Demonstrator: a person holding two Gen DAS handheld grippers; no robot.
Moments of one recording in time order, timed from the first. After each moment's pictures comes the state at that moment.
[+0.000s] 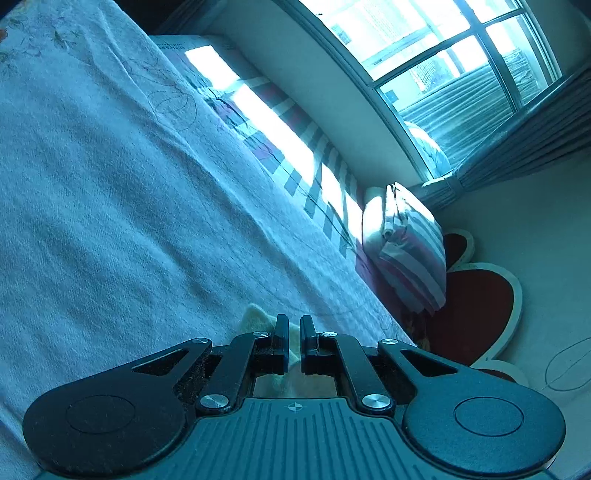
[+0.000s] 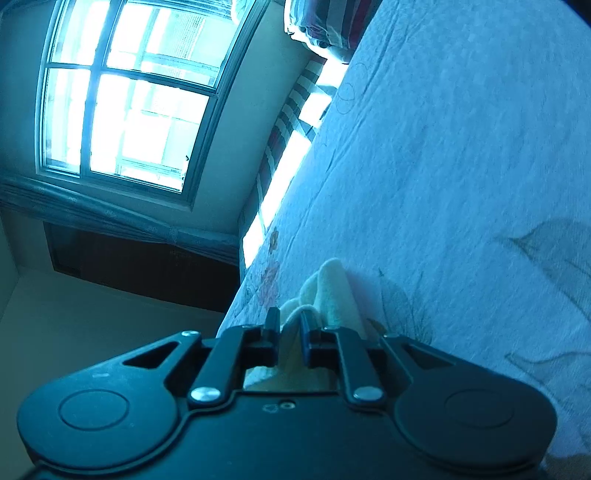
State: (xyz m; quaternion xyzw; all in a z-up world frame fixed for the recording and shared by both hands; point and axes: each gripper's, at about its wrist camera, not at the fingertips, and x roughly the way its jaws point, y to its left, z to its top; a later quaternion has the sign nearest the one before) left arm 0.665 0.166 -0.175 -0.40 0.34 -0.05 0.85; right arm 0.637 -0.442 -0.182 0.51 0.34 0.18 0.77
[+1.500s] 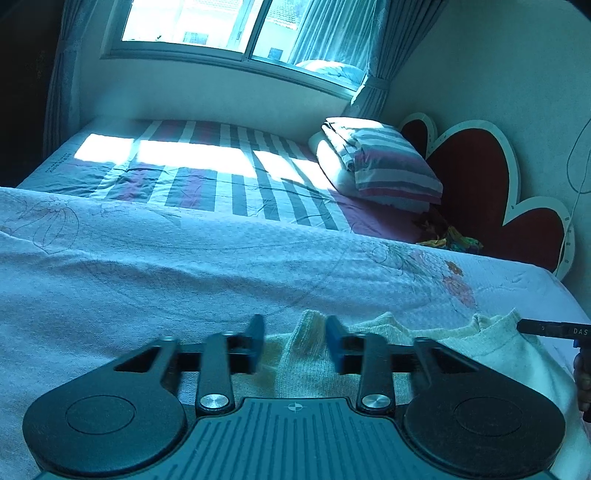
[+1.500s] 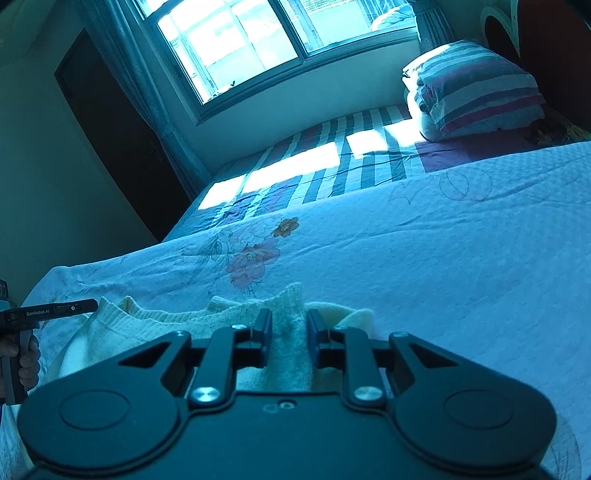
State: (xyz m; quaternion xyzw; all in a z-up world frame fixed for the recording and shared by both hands) left arm 0.691 0.125 -0.128 -0.10 0.33 -0.15 0.93; right arm 0.650 -0.373 -0.130 0.15 0.33 0.20 0.91
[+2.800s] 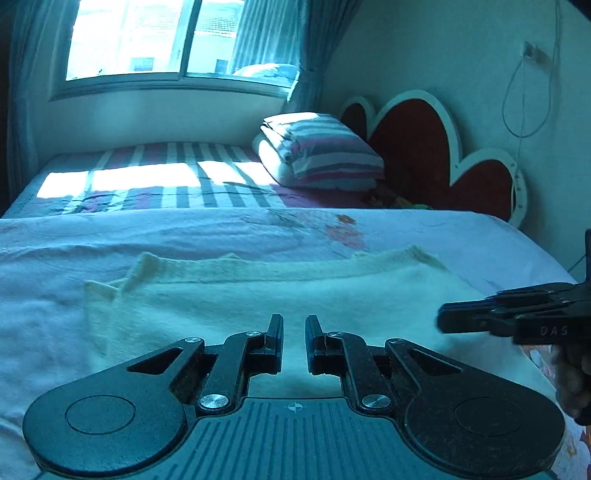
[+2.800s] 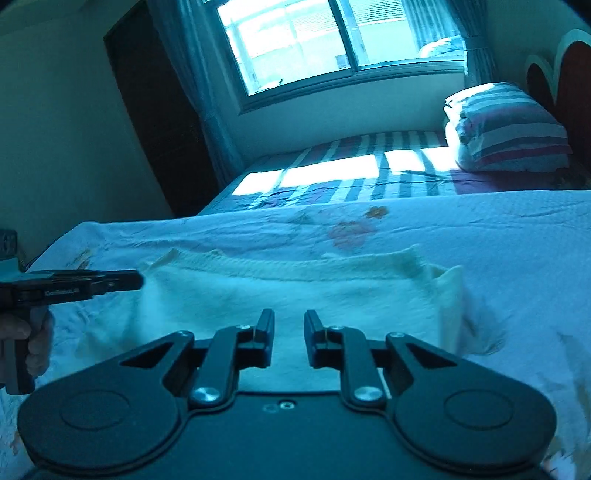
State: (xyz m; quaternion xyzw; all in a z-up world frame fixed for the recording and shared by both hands) left arm 0.580 0.024 -0.105 -0.01 0.31 -0.21 0.93; right arm 0.553 -0.290 -0.103 0.07 0.31 0.25 0.91
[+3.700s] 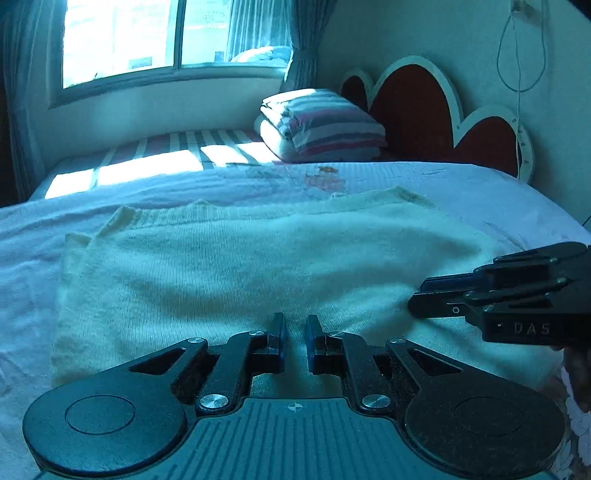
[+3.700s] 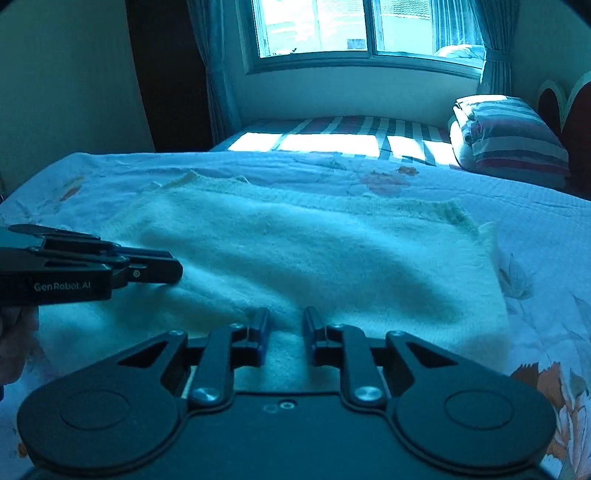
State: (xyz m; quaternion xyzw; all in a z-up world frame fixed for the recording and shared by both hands) left arm 0.542 -0.006 -0.128 0.03 0.33 -0.18 0.93; right arm 0.522 -0.249 -0.130 -0.02 0.33 0.21 0.92
